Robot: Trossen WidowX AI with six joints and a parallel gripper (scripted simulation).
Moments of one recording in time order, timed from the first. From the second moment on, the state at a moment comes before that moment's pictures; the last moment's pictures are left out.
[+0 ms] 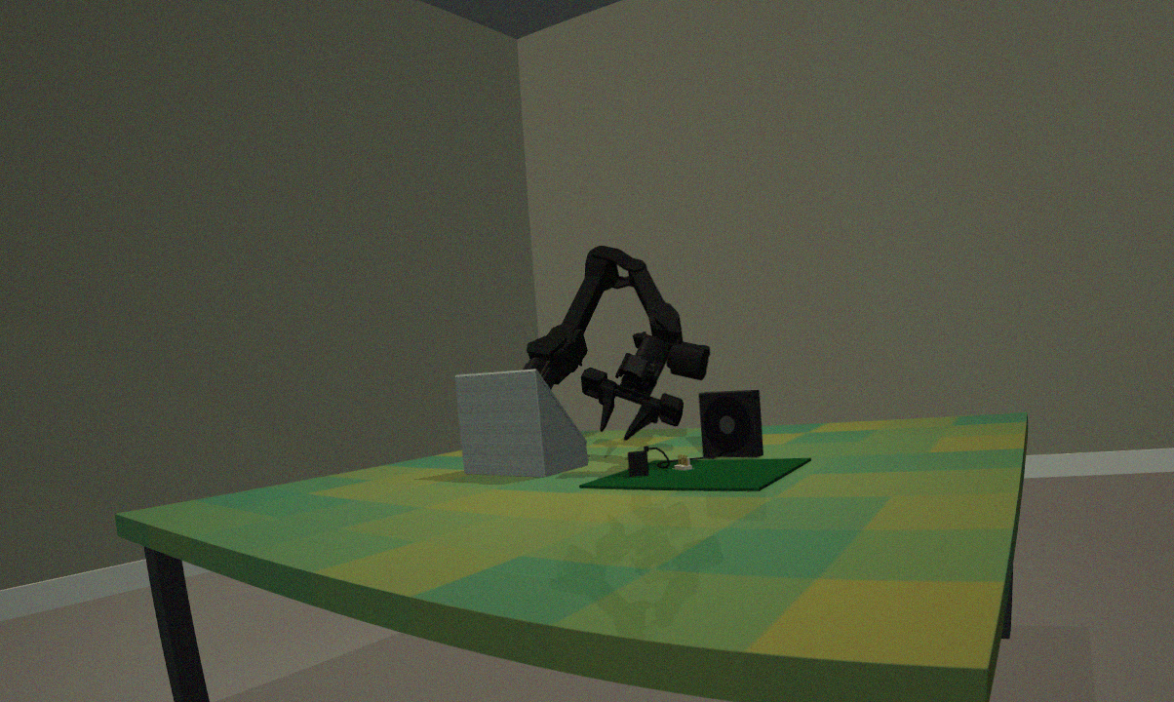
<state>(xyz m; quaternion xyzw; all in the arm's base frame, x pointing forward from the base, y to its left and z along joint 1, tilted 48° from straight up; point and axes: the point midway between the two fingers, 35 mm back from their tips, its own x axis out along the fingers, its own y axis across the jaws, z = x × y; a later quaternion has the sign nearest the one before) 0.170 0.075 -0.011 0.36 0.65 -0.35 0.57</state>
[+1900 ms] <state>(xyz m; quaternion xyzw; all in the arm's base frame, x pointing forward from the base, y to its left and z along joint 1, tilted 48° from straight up) 0.235 -0.013 0.016 0.23 0.64 0.32 0.66</state>
